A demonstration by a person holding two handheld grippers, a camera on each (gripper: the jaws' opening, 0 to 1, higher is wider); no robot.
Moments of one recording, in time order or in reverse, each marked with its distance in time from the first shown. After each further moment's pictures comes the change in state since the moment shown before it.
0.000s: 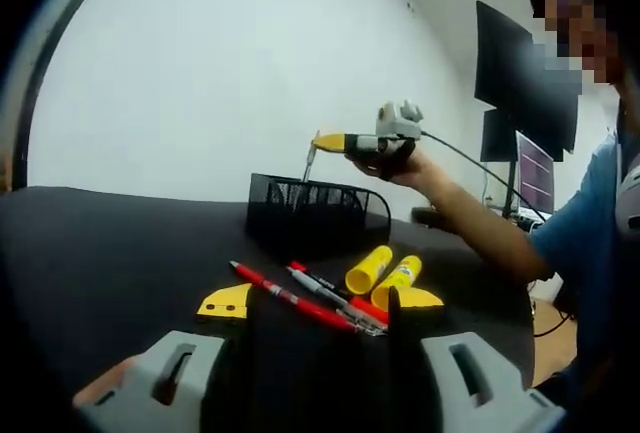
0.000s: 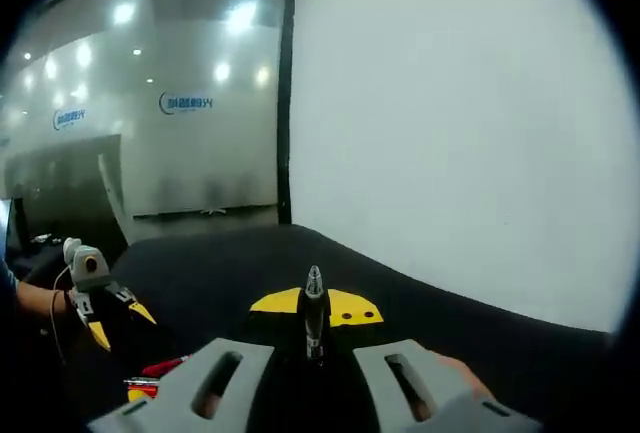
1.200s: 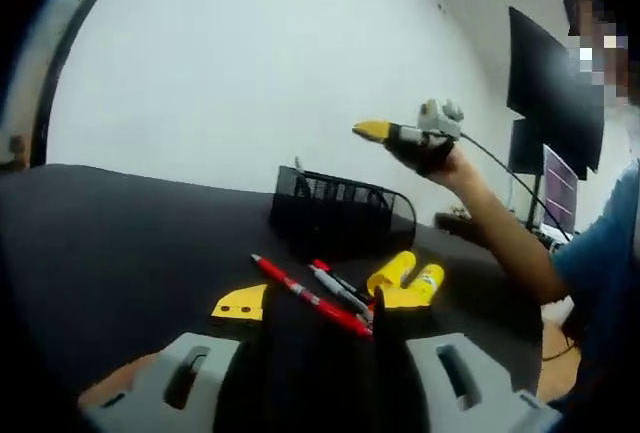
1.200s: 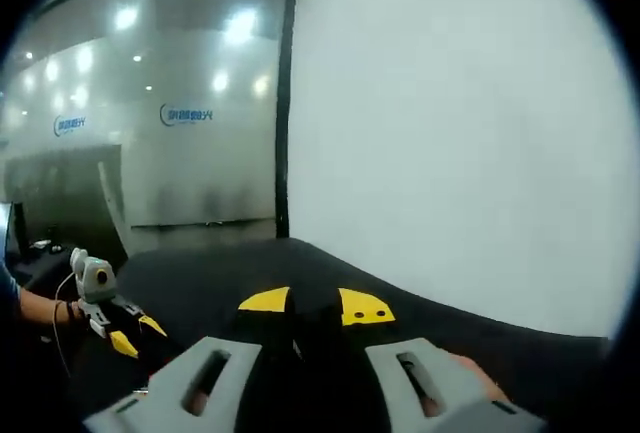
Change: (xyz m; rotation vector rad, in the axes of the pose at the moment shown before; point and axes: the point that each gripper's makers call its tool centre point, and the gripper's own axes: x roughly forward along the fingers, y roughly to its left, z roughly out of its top) left arm 0.004 0.027 0.004 -0.082 0.012 0.175; right arm -0.014 0.006 0.029 0.007 -0.088 0.003
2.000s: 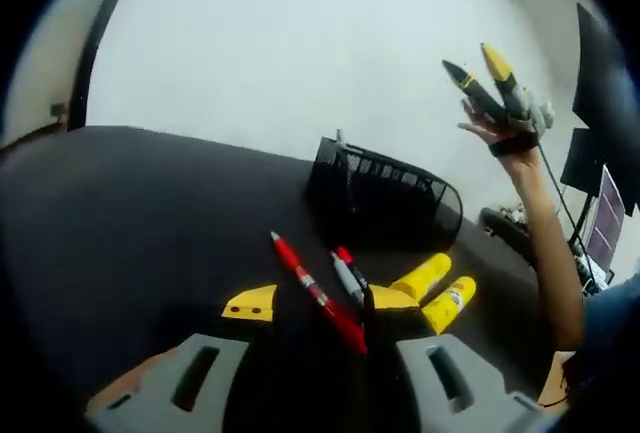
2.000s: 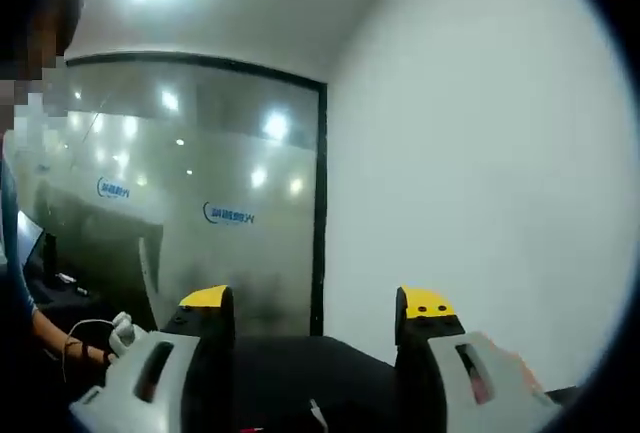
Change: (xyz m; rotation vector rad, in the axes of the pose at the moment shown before) left arm 0.018 -0.020 -0.026 -0.161 0.212 0.210; right arm -0.051 0.030 0.092 -0.049 -0.384 0.168
